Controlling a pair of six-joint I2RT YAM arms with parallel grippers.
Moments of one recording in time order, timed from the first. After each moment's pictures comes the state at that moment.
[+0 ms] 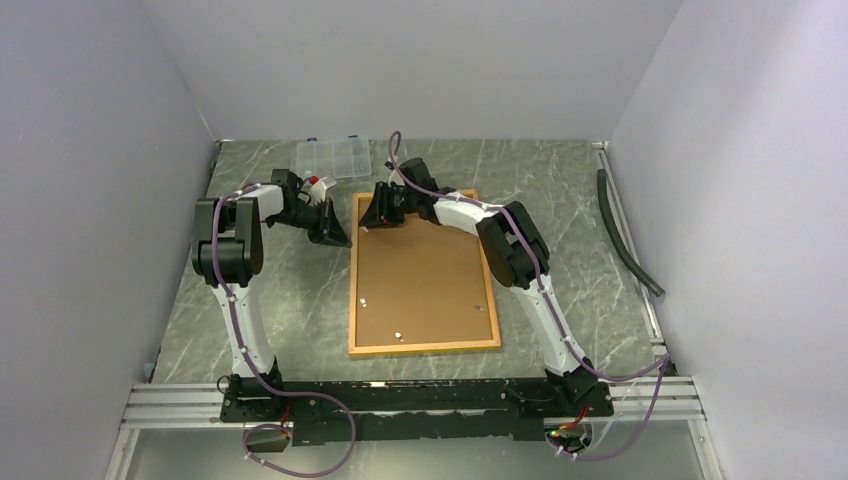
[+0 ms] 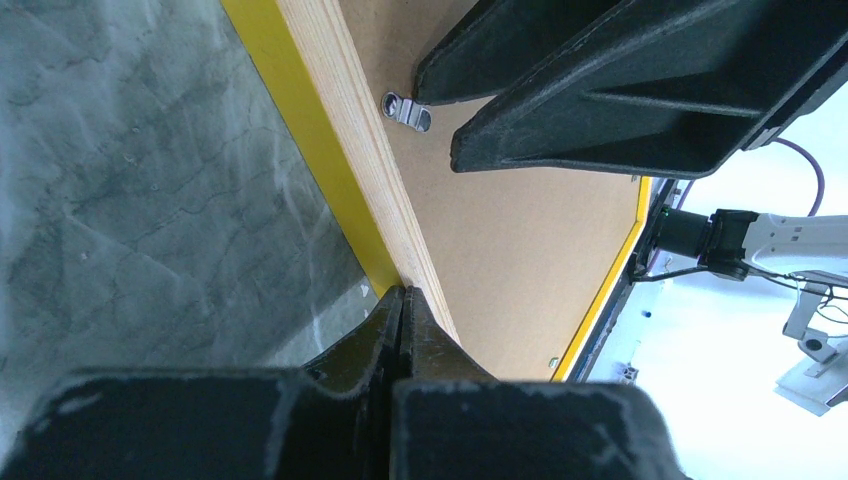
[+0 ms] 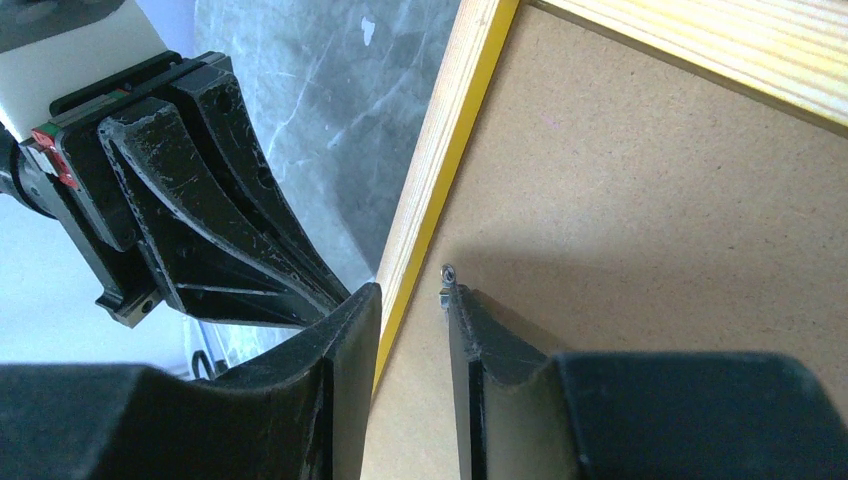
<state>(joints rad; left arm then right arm) 0.01 2.14 1.40 -0.63 0.95 0.08 0.61 2.46 1.85 -0.02 -0.61 0.70</state>
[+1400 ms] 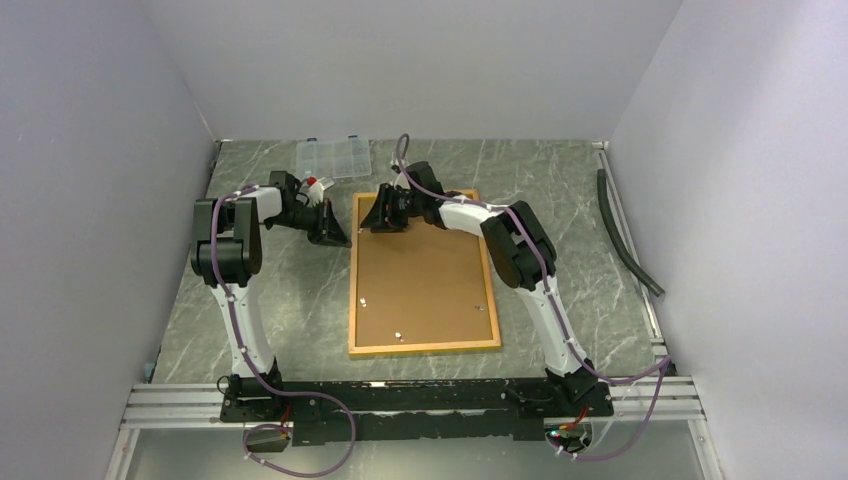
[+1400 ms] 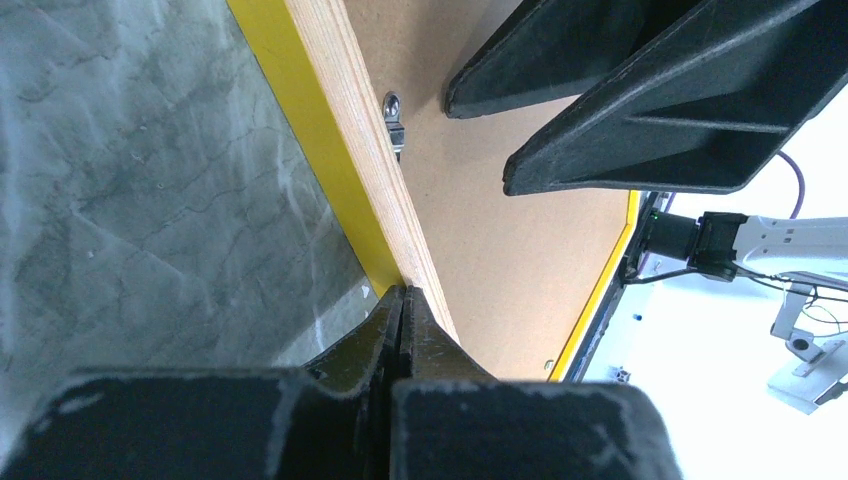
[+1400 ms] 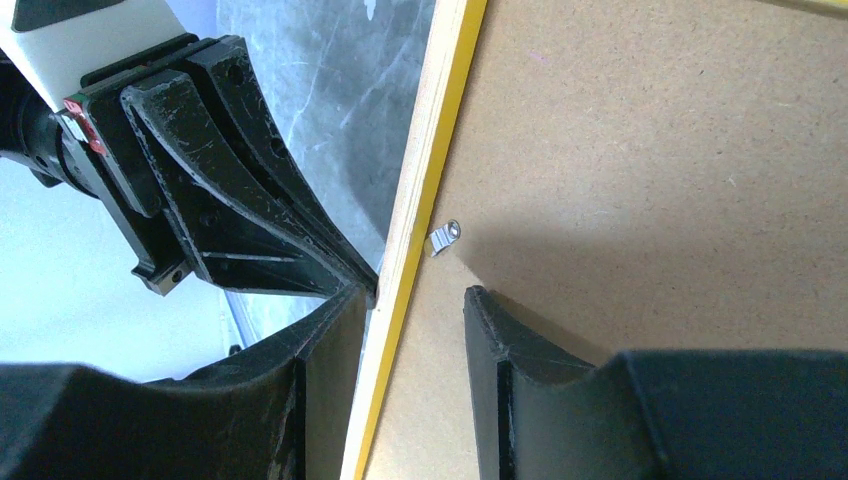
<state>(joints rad) 0.02 2.14 1.38 -0.59 0.98 0.07 0.60 2.40 1.73 0.06 -0.63 0.80</state>
